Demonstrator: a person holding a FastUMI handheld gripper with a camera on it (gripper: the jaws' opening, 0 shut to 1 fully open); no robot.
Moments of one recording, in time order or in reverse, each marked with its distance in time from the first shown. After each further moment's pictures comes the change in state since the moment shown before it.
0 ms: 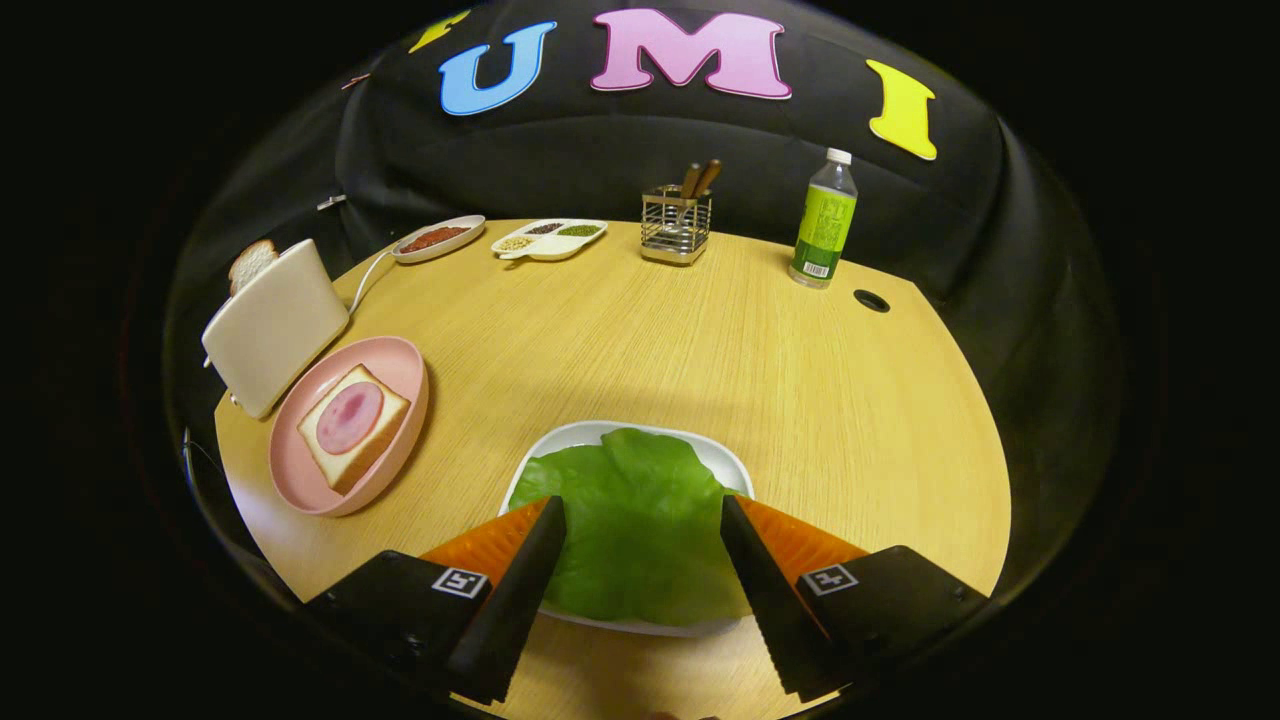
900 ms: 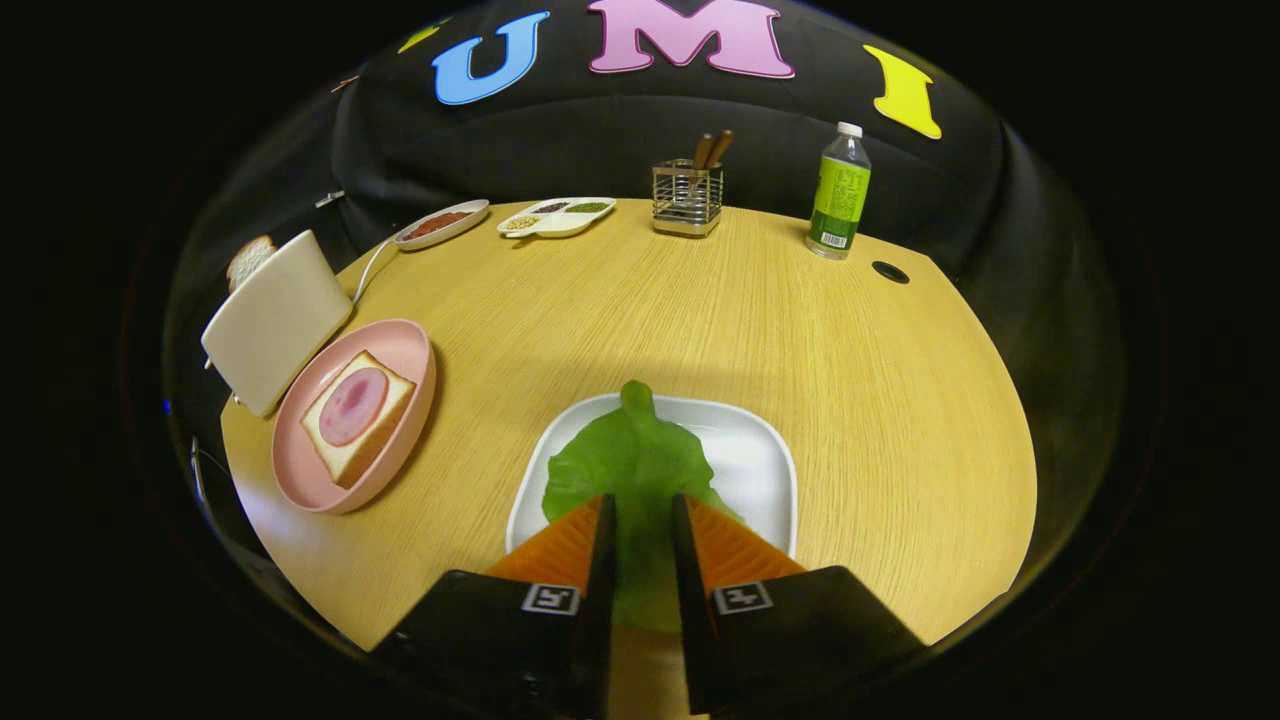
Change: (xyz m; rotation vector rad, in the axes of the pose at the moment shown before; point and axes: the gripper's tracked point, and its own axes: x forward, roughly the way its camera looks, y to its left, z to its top) arm 0.007 0.013 -0.015 0.020 0.053 0.023
